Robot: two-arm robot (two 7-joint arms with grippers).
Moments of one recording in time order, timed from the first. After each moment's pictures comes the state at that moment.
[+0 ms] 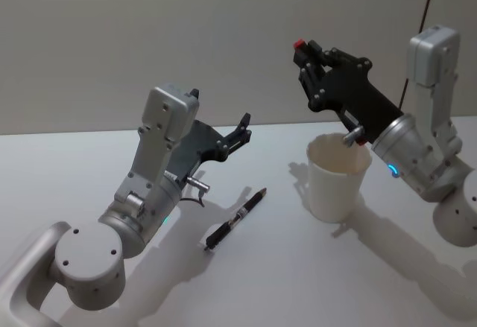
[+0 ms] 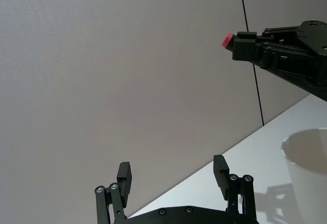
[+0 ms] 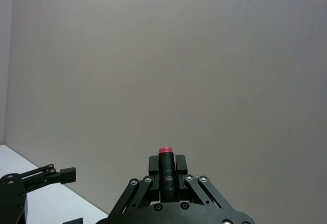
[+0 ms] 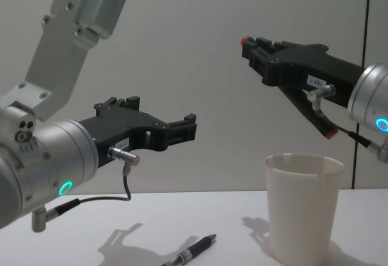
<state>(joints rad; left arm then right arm) -0.24 0.38 0.45 -1.63 -0.20 0.01 -0.01 0.36 0.21 -0.35 -1.45 0.24 -0.19 0.34</state>
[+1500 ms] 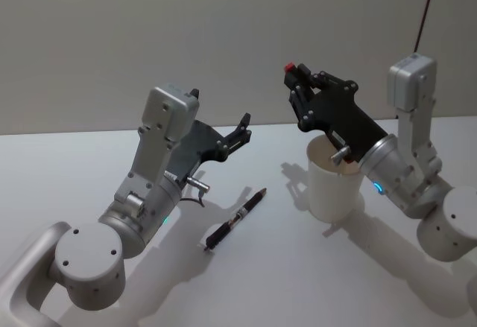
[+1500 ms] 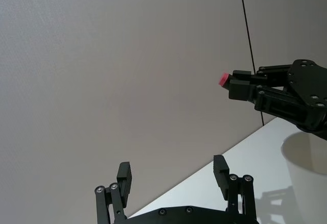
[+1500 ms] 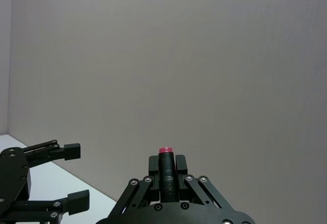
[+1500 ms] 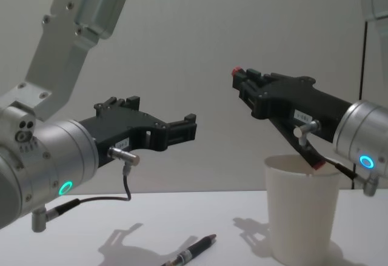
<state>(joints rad) -0.24 0.38 0.45 -1.63 -0.20 0.01 -0.01 0.37 0.18 -0.37 -1.34 0.22 -0.27 0.34</state>
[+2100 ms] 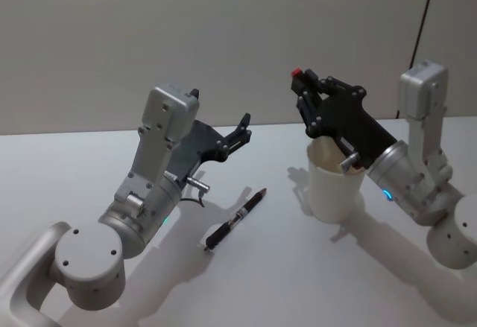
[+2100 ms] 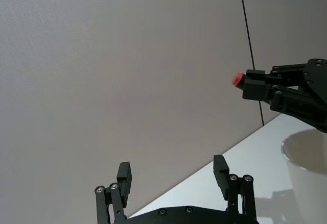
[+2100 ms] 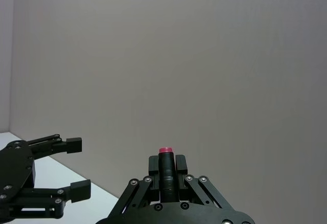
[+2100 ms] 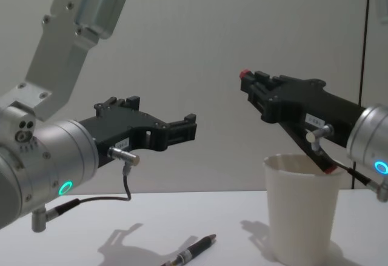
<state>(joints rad) -0.24 0.38 0.45 -1.63 -0.20 0.01 -0.01 0.34 0.20 -0.36 -1.37 0.23 -0.27 0.35</state>
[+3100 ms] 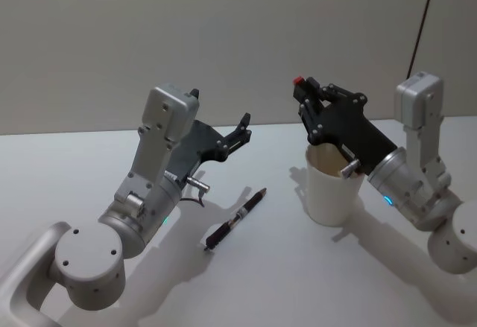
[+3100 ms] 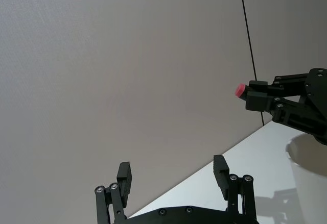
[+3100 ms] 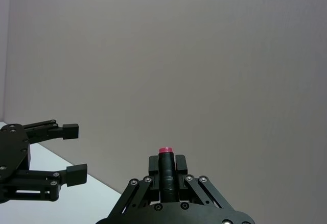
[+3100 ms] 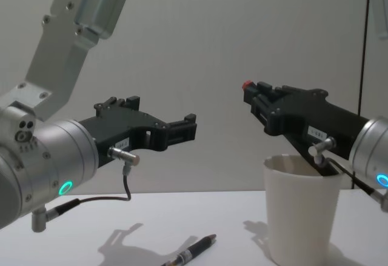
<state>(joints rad) -0.24 0.38 0.45 -1.63 -0.20 0.01 -0.01 0.33 0.20 -0.36 -1.34 0.19 -0.30 0.34</state>
